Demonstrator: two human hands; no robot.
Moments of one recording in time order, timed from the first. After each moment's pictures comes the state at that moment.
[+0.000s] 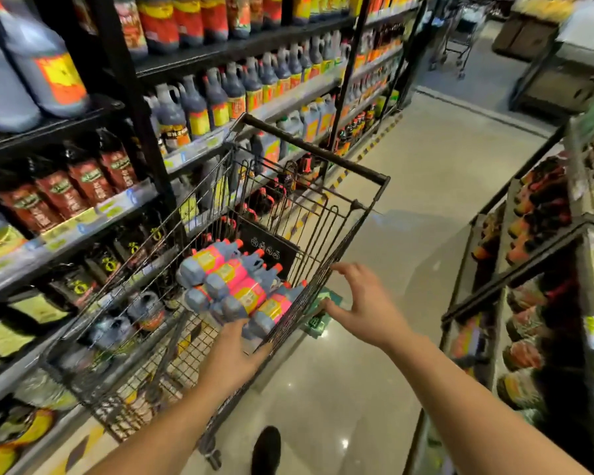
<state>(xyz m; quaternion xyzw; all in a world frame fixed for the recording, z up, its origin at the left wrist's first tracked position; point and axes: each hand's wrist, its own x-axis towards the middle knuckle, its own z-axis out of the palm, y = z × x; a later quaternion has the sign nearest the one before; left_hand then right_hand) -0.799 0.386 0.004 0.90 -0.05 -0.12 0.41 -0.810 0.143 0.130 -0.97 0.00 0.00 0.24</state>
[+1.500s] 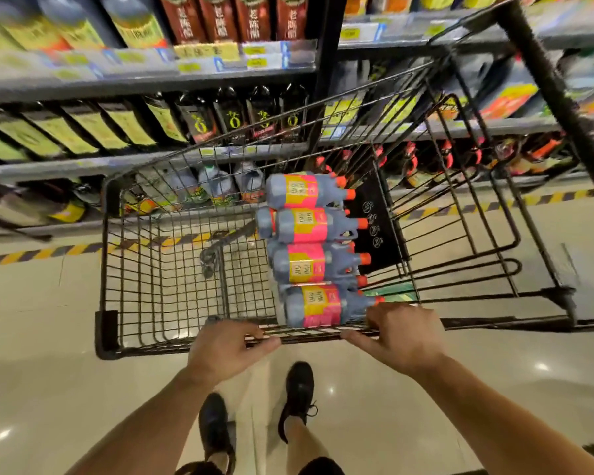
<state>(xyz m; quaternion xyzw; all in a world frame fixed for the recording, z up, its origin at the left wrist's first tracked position) -0.808 0.342 -0.109 0.94 0.22 -0.15 0.21 -0.614 0.098 -0.060 -0.90 -0.43 0.08 -0.03</state>
